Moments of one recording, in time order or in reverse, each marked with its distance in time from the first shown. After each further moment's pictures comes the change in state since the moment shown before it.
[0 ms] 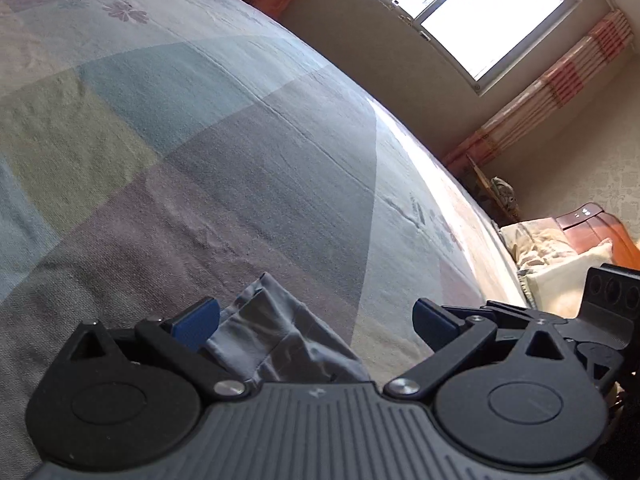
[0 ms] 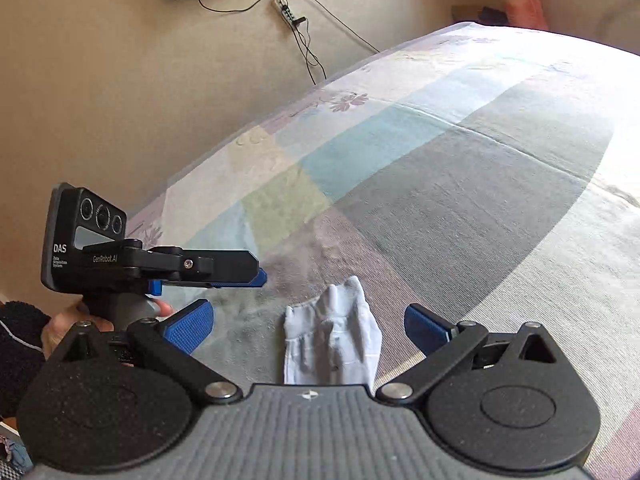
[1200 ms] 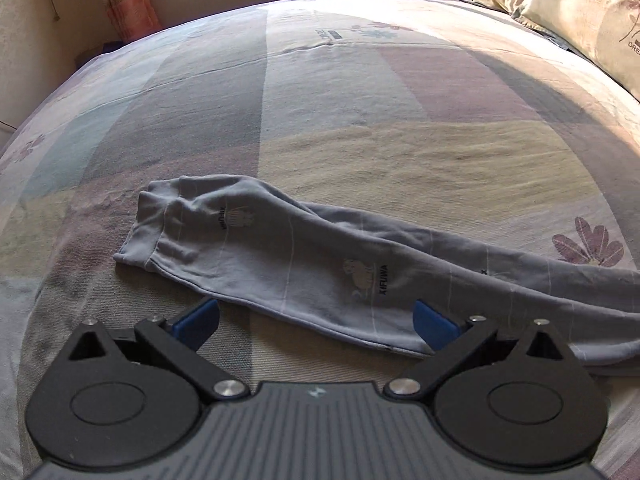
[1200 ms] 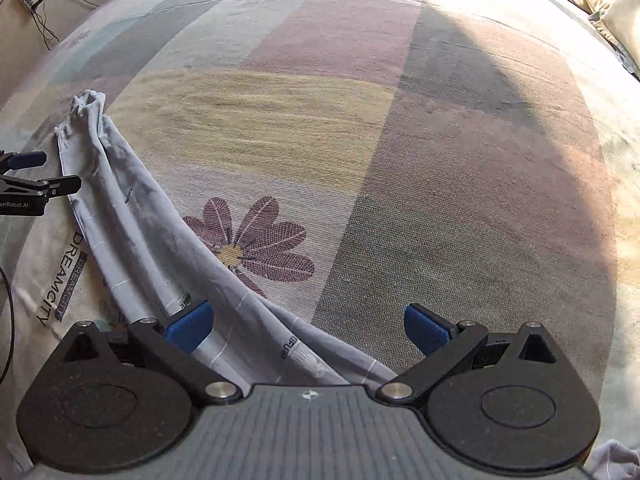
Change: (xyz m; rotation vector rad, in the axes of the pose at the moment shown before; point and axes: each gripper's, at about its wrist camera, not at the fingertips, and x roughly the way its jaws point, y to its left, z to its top) left arm 0.007 -0.142 -0.146 0.718 0.200 0.261; right arm -0.174 0.025 -0.278 0.491 0.135 -0.633
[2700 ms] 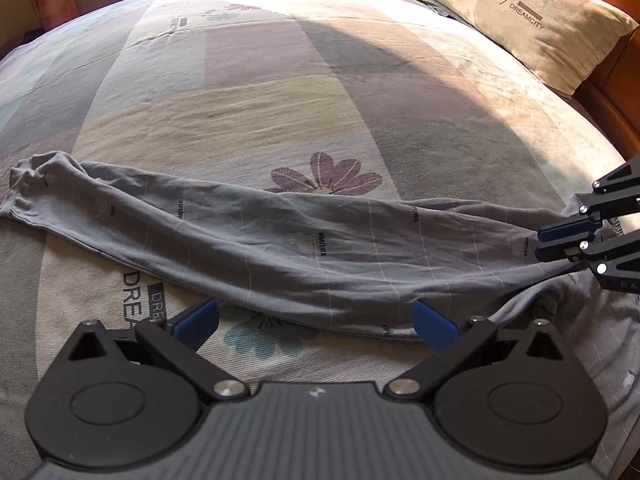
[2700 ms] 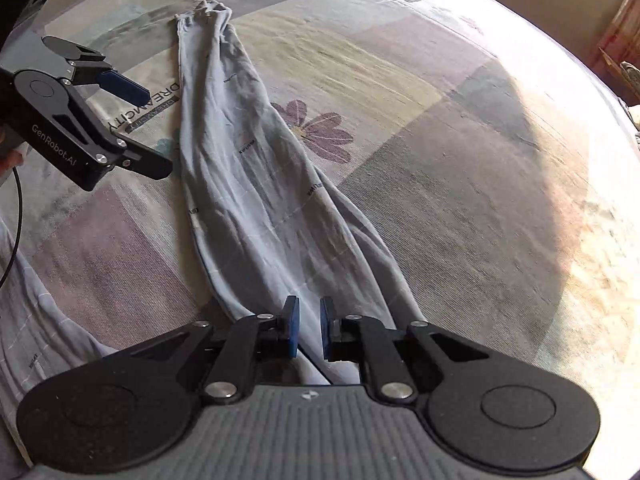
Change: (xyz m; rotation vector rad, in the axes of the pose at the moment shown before) left arm -0.078 -0.161 -0.033 0.041 0.087 -0.245; right arm -0.074 -0.023 -0.083 -0.421 -0.022 -0.043
